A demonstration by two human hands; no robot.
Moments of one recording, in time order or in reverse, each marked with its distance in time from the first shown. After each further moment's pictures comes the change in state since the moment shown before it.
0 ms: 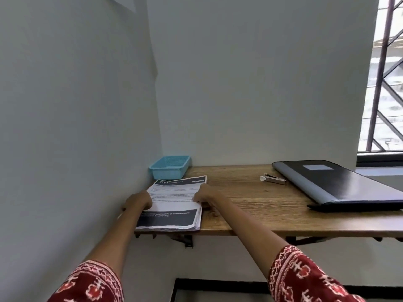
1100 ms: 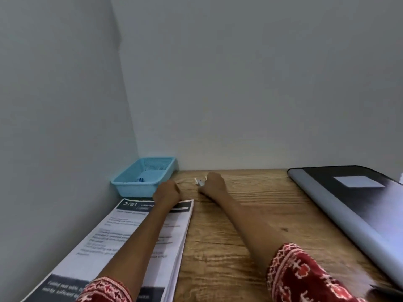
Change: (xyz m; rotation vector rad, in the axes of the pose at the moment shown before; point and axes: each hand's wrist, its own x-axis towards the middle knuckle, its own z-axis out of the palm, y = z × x) left_hand 0.139 0.183 0.028 -0.360 0.193 0.227; right_hand 0.195 0.074 -0.049 -0.099 0.267 -0.039
